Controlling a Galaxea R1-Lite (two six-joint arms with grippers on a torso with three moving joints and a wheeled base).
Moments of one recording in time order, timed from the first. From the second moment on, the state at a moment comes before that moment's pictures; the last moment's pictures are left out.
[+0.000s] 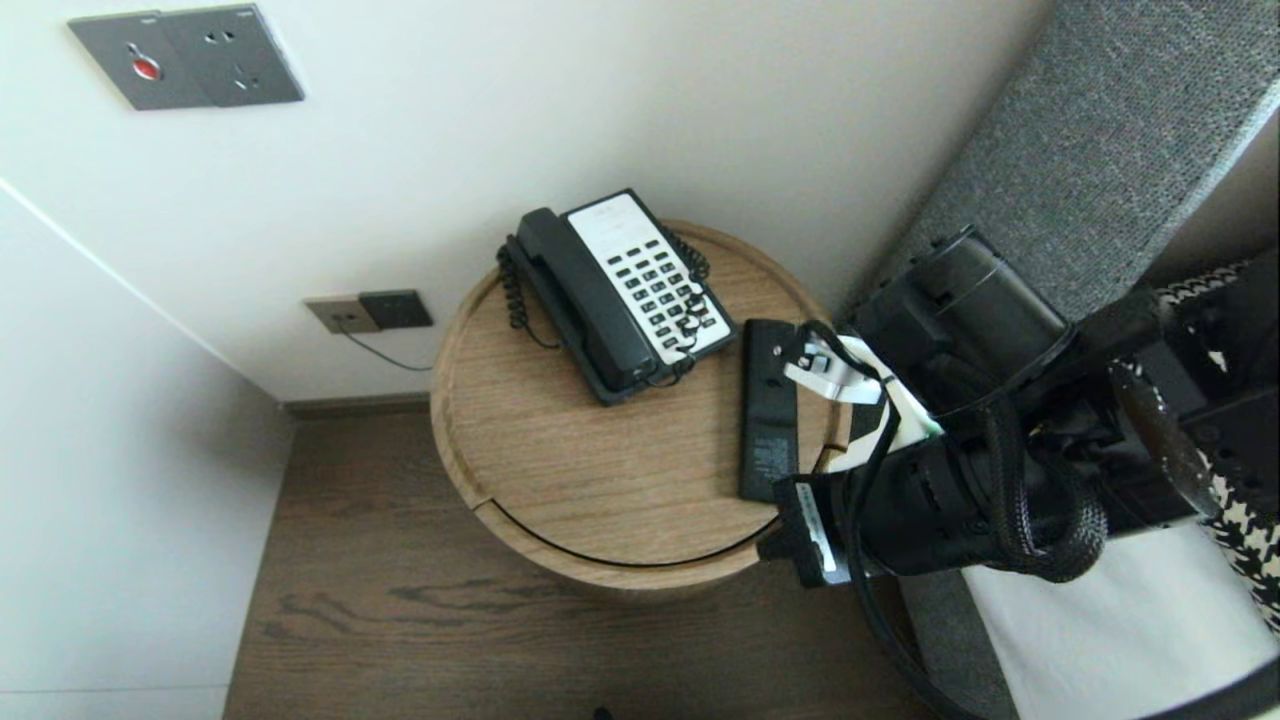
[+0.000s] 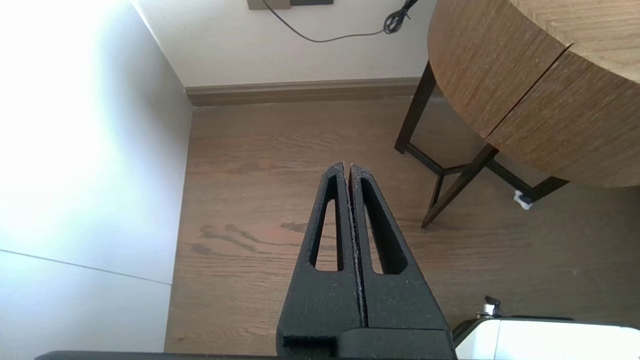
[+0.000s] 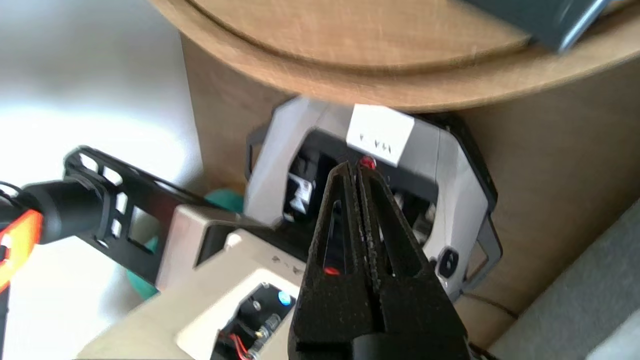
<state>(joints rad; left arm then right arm) 0.00 0.00 0.00 -0.01 0.02 0.01 0.80 1.63 -1.36 0.58 0.05 0.52</state>
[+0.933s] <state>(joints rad) 0.00 0.00 0.00 -0.01 0.02 0.01 0.77 1.71 -1.25 0.37 0.02 0.52</state>
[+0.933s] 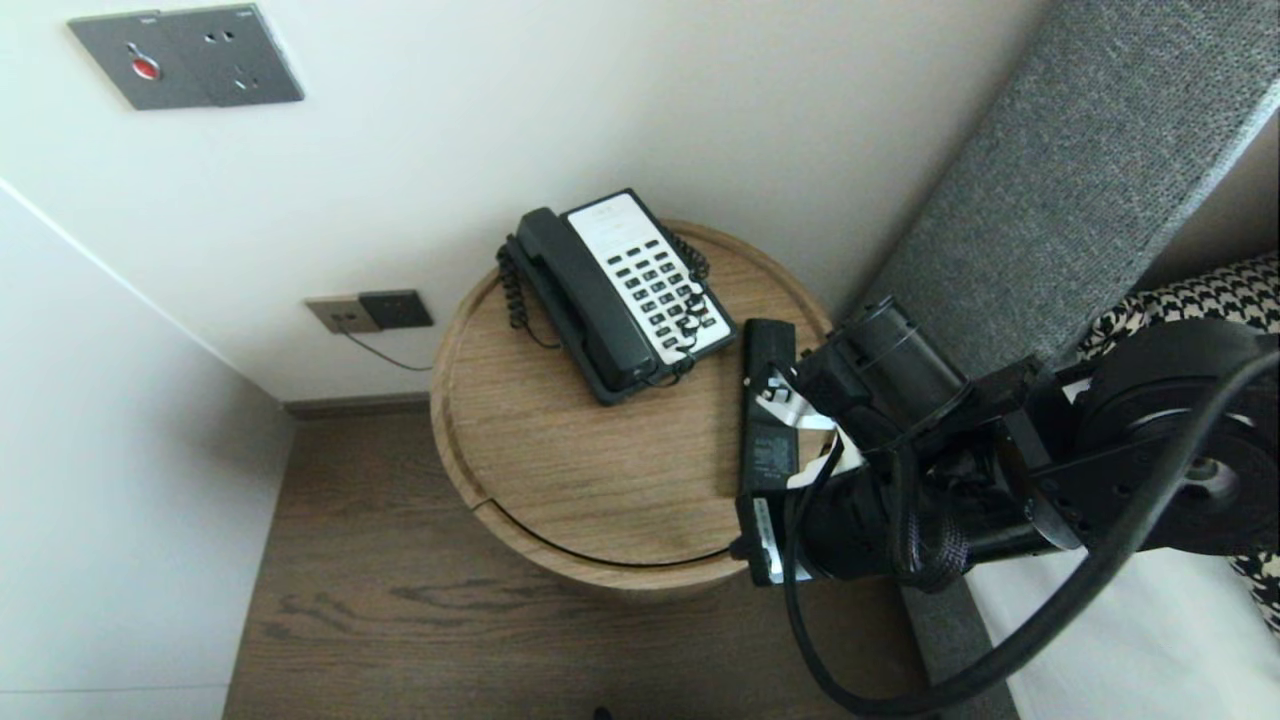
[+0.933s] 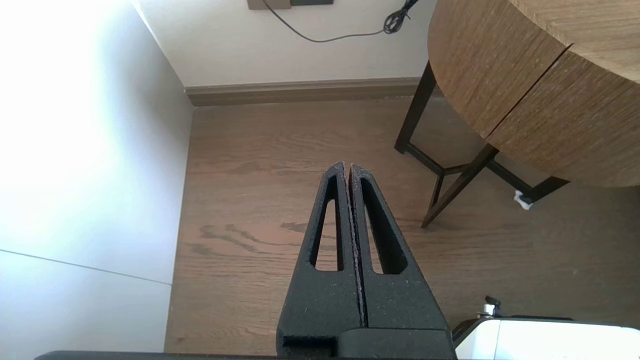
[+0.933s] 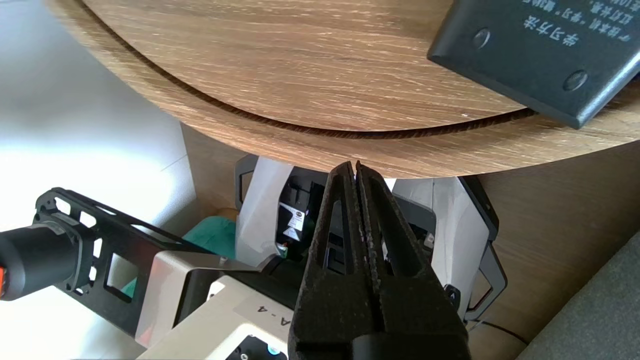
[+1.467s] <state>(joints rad) 0.00 0.00 0.00 -0.01 0.02 0.01 0.74 1.72 -1.25 0.33 0.02 0.52</state>
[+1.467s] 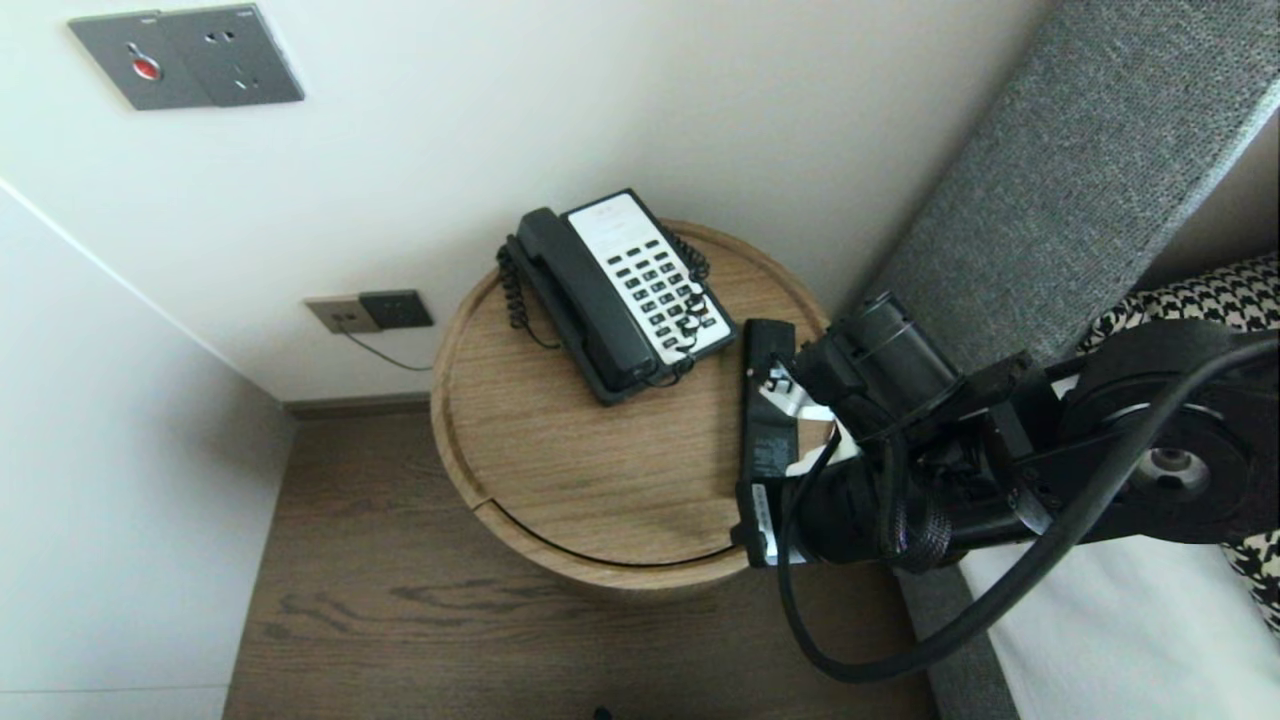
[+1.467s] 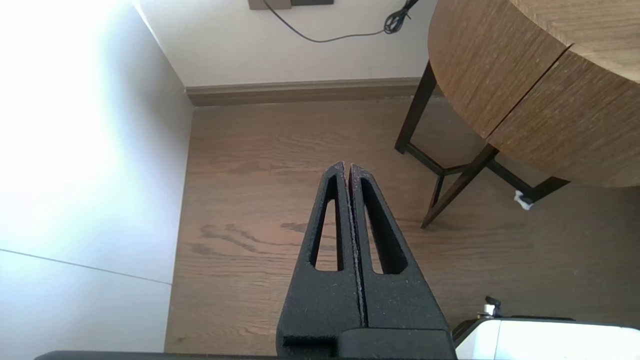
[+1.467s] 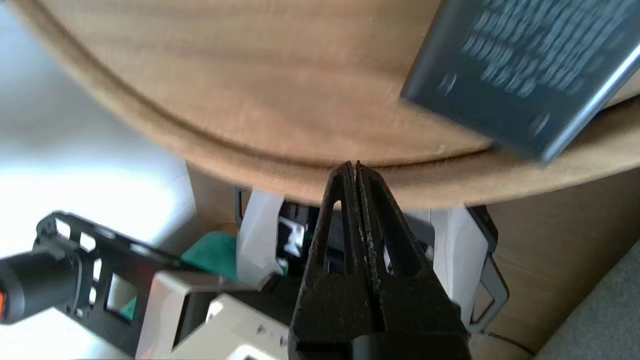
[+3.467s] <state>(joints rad) 0.00 0.00 0.00 -0.01 0.02 0.01 0.83 1.65 -0.99 0.27 0.01 0.52</state>
